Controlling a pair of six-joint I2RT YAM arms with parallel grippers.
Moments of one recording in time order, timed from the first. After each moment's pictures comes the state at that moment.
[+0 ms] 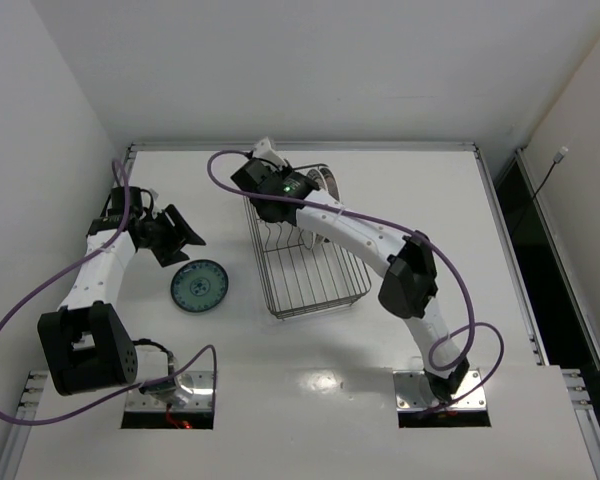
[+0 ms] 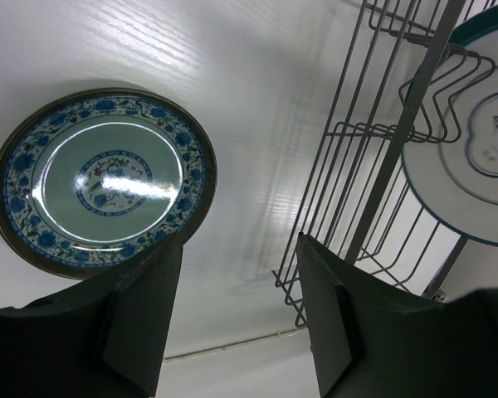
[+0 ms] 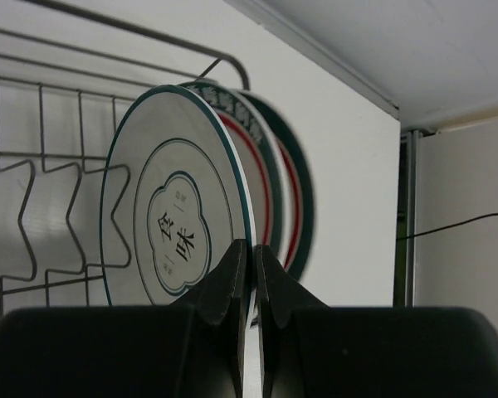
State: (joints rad) left arm 0.20 1.32 1.00 -0.72 0.42 -0.50; right arm 0.89 2.16 2.13 -0.85 1.01 0.05
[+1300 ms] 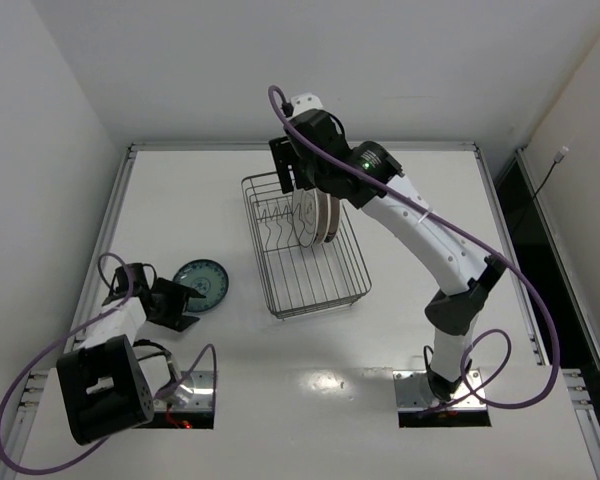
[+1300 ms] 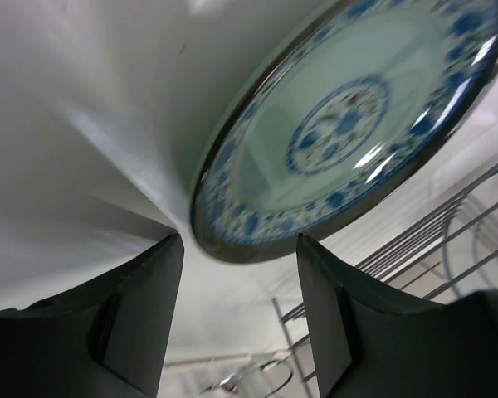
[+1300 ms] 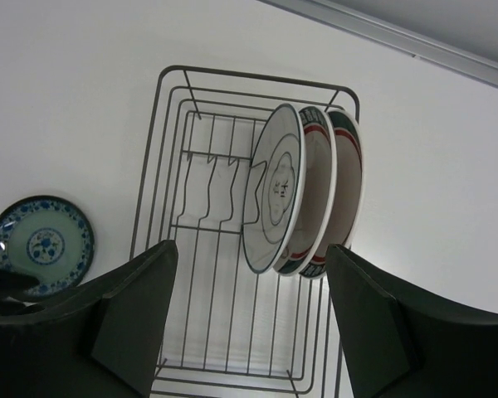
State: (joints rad) left arm 0.37 1.09 0.35 -0.48 0.40 -0.93; right arm 0.83 1.86 2.20 -0.96 0.47 0.25
